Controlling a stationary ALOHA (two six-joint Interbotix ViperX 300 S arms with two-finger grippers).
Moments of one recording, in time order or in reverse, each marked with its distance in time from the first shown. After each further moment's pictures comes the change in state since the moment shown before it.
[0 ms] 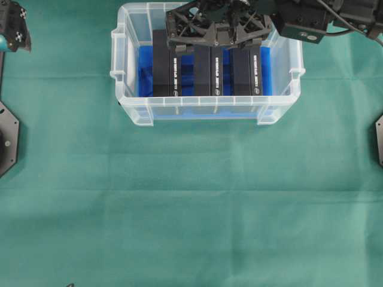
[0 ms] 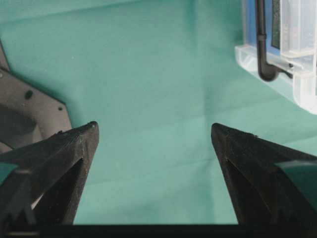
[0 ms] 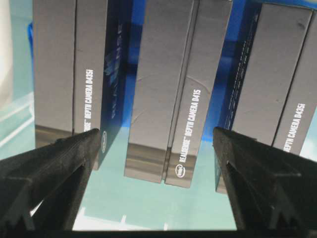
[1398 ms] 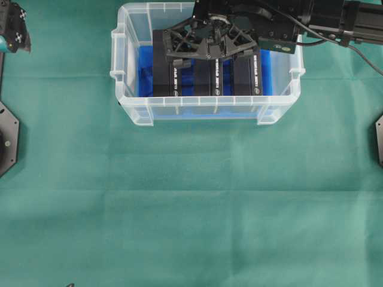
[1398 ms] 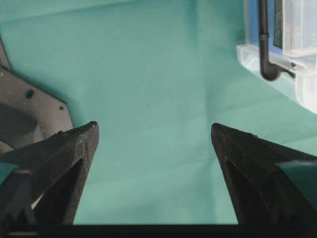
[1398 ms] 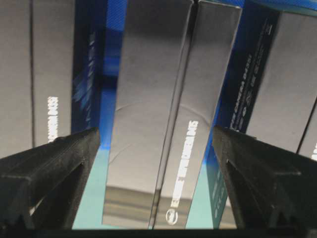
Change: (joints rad) left arm 0.000 -0.005 0.009 0.000 0.000 0.002; right arm -0.008 0.084 0.058 -0.005 -0.060 -0.006
